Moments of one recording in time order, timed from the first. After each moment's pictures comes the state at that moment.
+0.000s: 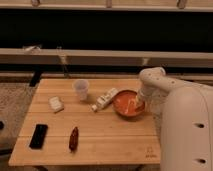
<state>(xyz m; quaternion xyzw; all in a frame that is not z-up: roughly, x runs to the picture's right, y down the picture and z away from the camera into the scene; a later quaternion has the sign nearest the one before) 0.237 0.114 0.908 -0.26 0.25 0.69 0.63</state>
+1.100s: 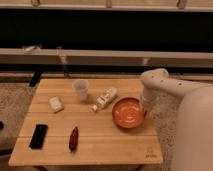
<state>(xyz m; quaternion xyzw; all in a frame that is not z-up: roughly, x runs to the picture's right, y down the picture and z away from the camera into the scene) 0.235 0.152 0.833 -0.28 0.29 0.65 0.65</state>
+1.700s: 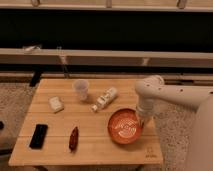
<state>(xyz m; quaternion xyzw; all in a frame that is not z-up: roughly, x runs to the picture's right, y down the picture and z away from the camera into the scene) 0.195 0.198 0.772 -0.30 0.30 0.61 0.66</state>
